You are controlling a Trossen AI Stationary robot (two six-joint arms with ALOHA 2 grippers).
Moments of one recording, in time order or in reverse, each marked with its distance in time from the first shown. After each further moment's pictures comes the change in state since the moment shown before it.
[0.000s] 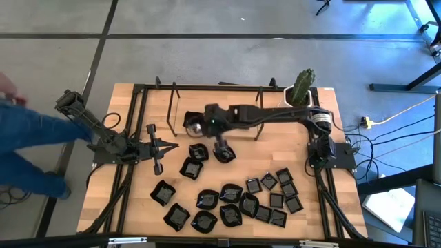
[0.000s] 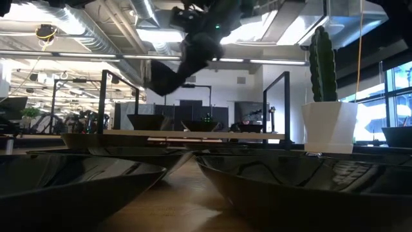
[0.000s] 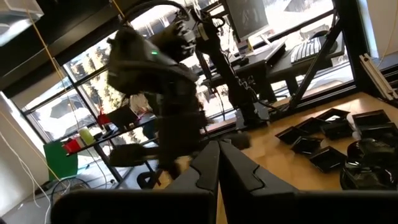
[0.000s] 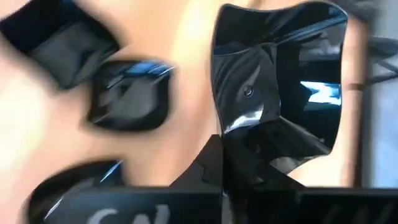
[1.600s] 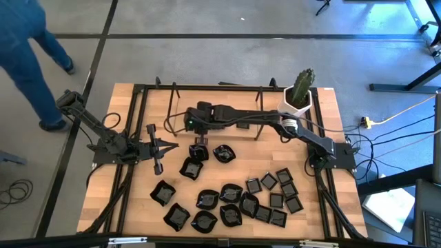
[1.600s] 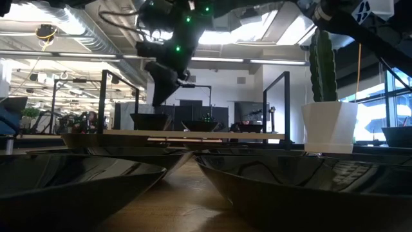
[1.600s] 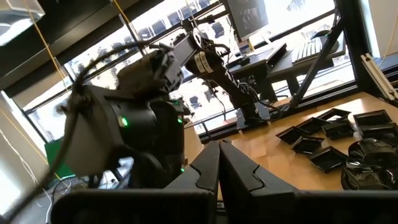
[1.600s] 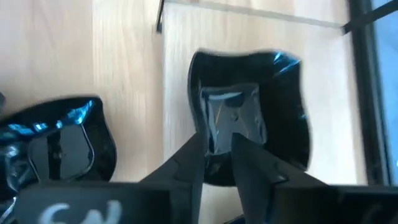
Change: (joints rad) left arm 0.000 0.000 0.000 -0.001 -0.004 -0.001; right arm -0.020 0.412 0.579 -0.307 0.170 0.316
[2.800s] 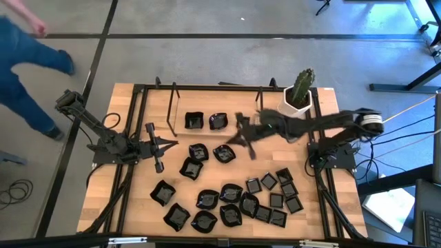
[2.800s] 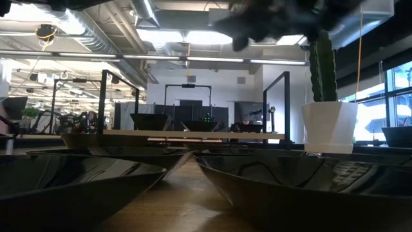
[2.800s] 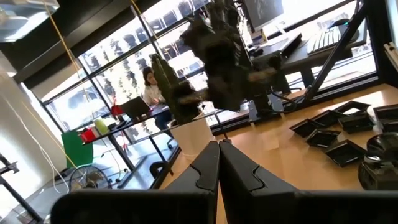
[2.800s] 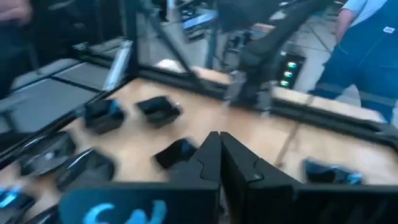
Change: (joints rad) left arm -0.001 0.000 0.000 -0.009 -0.065 0.000; right arm 0.011 -0.980 -1.544 1.391 -0.630 -0.041
